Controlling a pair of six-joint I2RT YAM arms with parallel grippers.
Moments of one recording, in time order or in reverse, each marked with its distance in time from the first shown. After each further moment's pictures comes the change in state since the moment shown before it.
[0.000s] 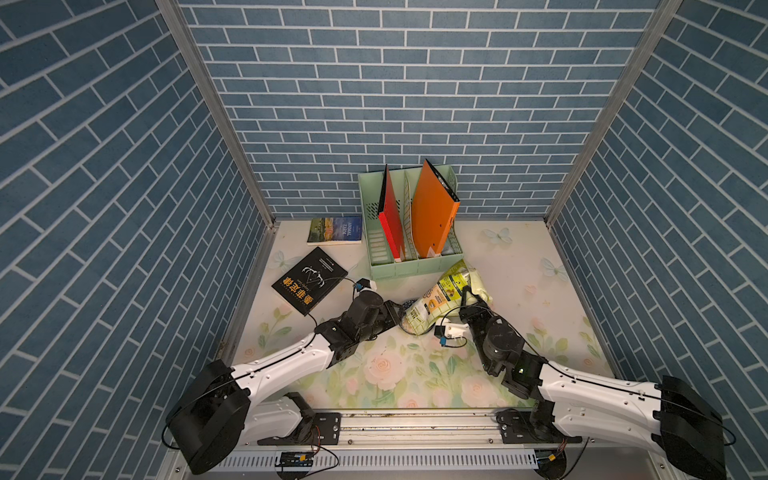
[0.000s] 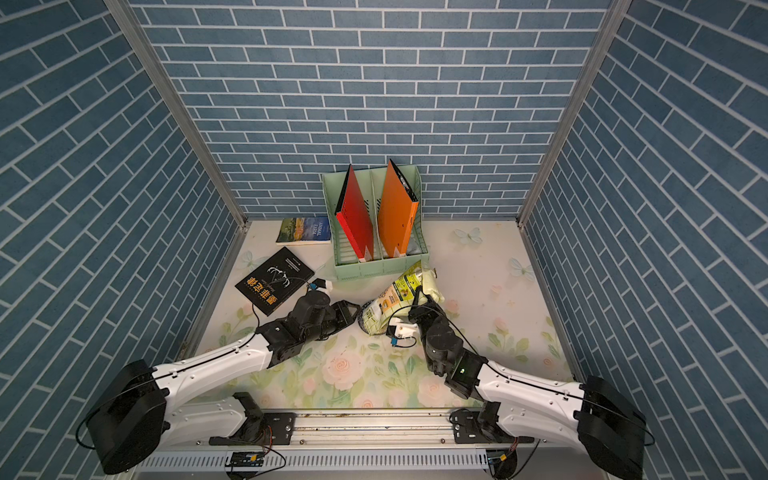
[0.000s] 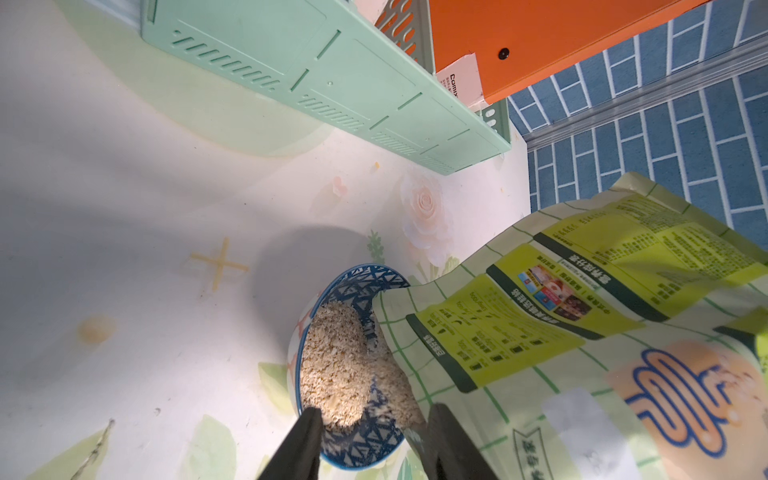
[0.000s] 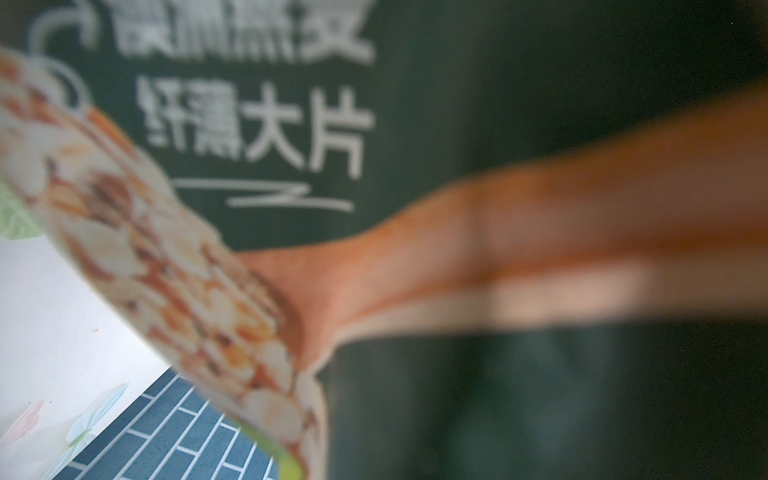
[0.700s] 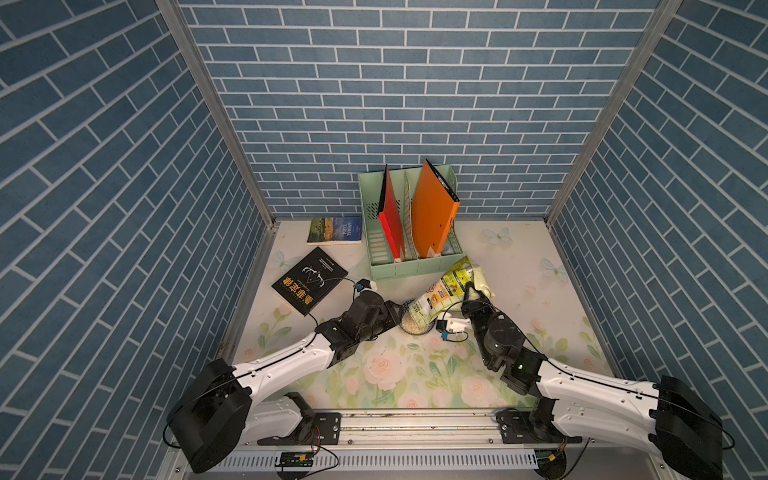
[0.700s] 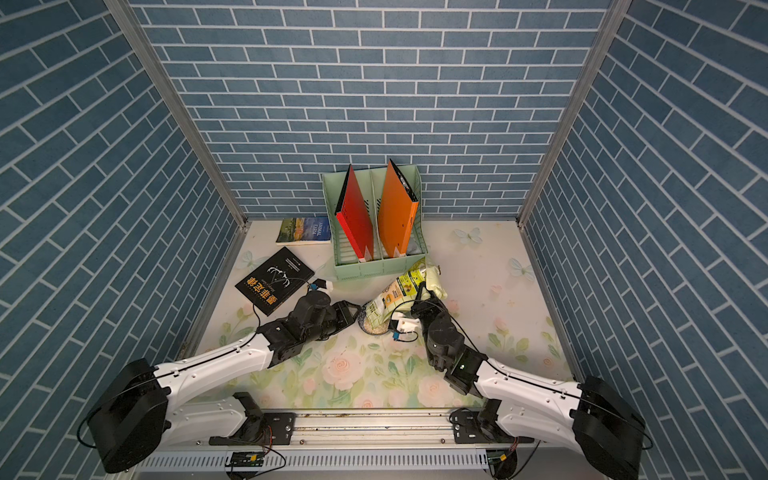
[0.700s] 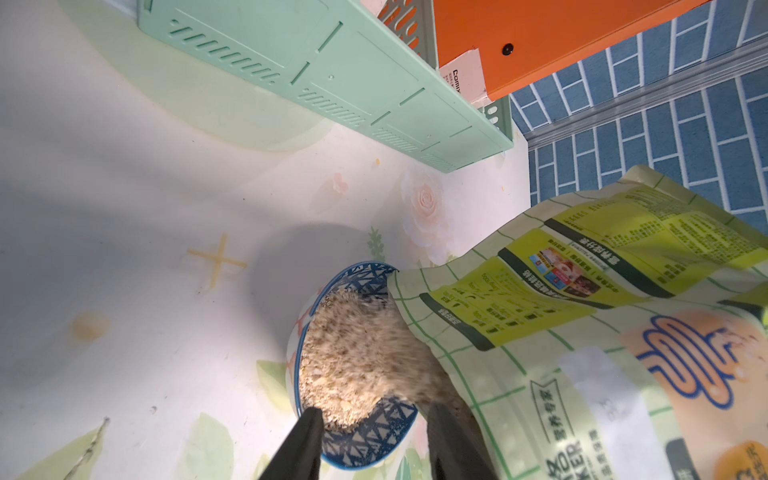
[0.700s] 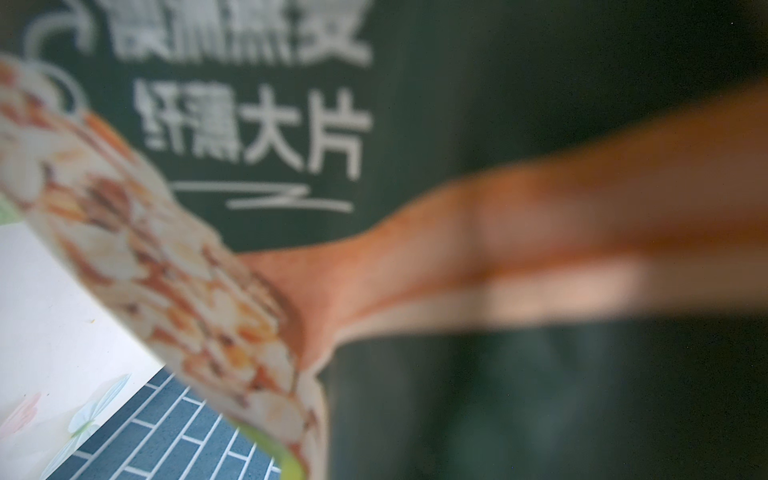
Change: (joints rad) left arm 0.000 0.008 0.000 0.004 0.007 -0.008; right arm -0.052 0.021 0.008 0.027 -0.021 -0.002
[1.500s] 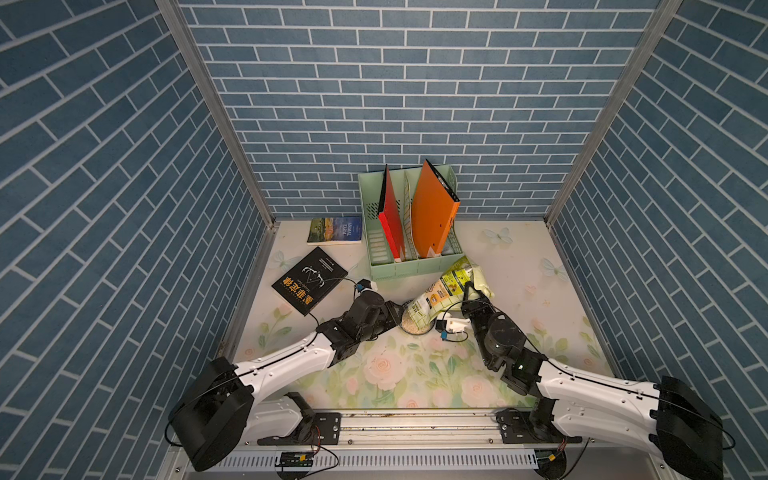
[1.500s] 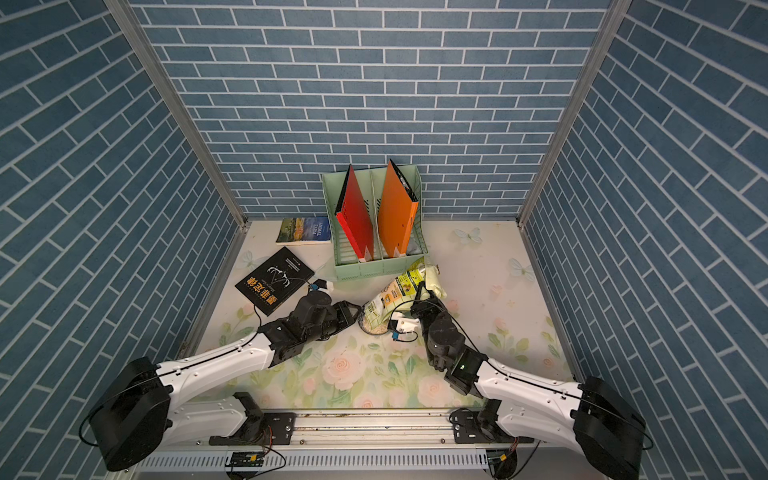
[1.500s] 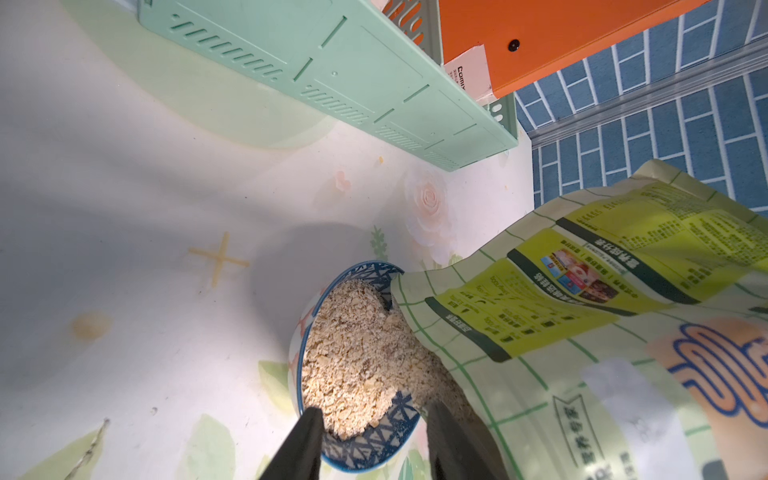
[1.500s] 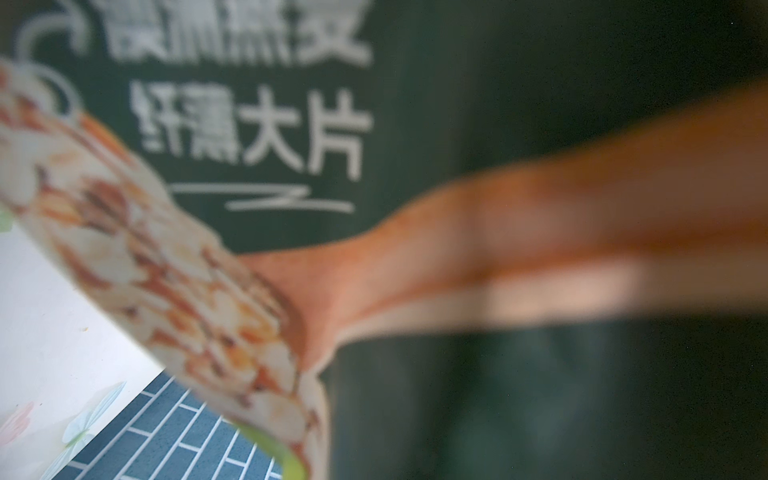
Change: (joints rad) left arm 0.000 0.011 0.000 0.004 0.000 0.000; right arm 0.002 -0.008 0.000 0.007 -0.009 0.003
